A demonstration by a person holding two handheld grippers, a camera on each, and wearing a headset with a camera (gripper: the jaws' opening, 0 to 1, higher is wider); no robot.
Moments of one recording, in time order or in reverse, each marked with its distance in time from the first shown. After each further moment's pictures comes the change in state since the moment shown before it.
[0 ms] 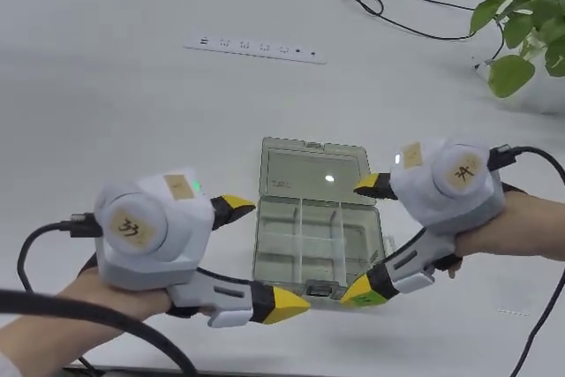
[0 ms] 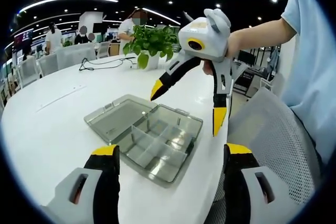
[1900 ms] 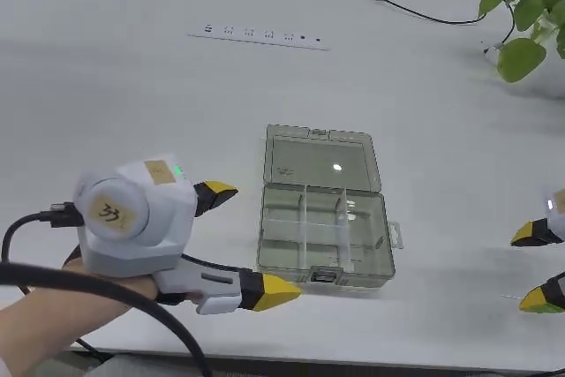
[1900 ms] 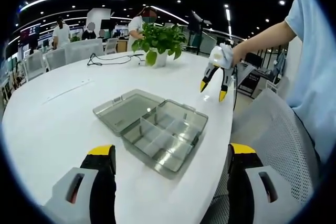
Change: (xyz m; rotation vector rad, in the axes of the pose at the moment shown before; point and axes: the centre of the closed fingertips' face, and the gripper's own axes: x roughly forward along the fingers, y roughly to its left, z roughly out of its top) left arm -0.013 0.007 -0.010 -0.040 0.015 0.050; right arm -0.086 -0.023 -0.205 -0.016 0.431 -0.009
